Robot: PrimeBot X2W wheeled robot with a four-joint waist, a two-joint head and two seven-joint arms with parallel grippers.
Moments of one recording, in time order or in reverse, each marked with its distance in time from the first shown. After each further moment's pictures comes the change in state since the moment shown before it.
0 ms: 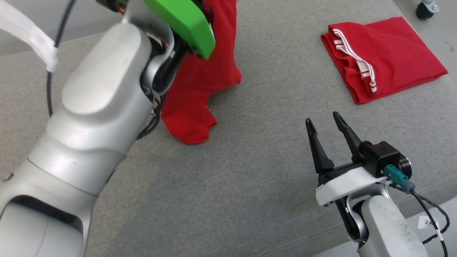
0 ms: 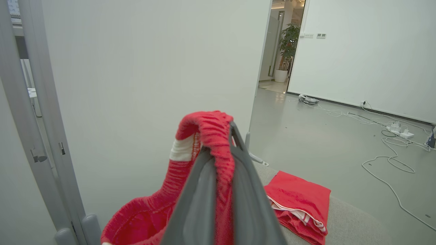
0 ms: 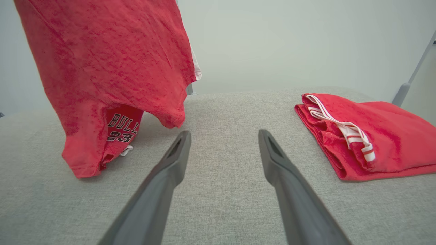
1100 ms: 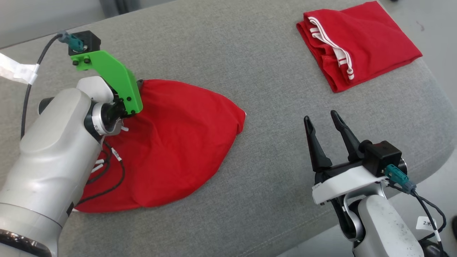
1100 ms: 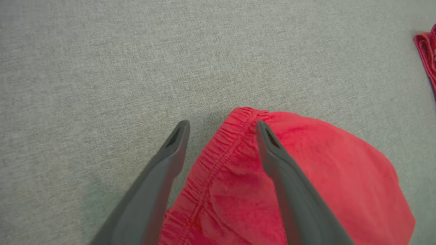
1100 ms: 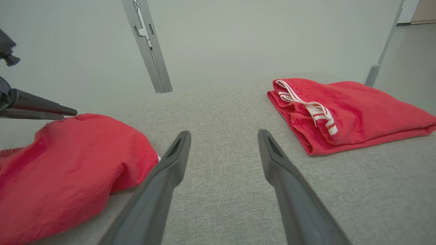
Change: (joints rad) left arm 0.203 0.147 0.019 0.206 -0.165 0.302 0.630; right arm 0.001 0.021 0.000 -0.009 0.050 0.000 -0.010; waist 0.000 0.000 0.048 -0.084
